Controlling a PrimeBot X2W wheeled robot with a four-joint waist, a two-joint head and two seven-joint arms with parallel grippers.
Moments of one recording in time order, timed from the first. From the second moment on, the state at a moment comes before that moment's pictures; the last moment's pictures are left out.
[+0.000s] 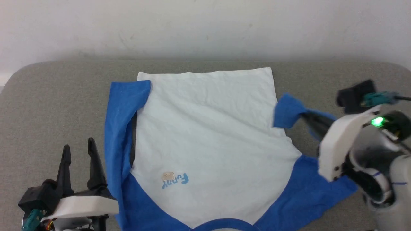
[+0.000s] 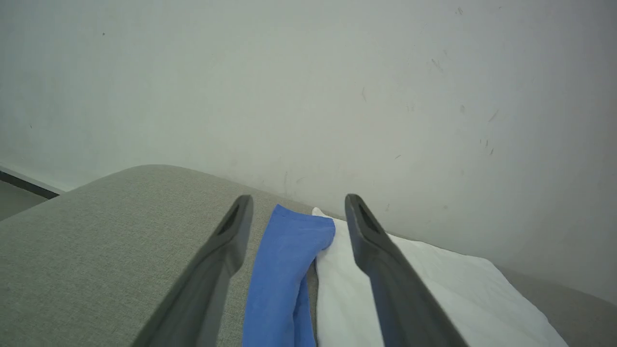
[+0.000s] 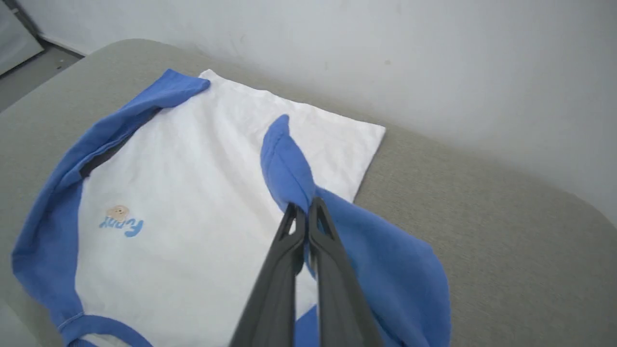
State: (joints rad) left arm 0.01 0.05 0.14 0.01 -0.32 0.00 -0.26; right arm -0.30 -0.33 0.13 -0.19 0.42 0.13 0.76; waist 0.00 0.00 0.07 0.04
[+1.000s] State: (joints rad) left arm 0.02 0.05 0.12 0.03 -0.33 0.00 -0.26; right arm -0.52 -0.16 0.62 0.15 0.70 0.13 0.53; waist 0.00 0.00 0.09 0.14
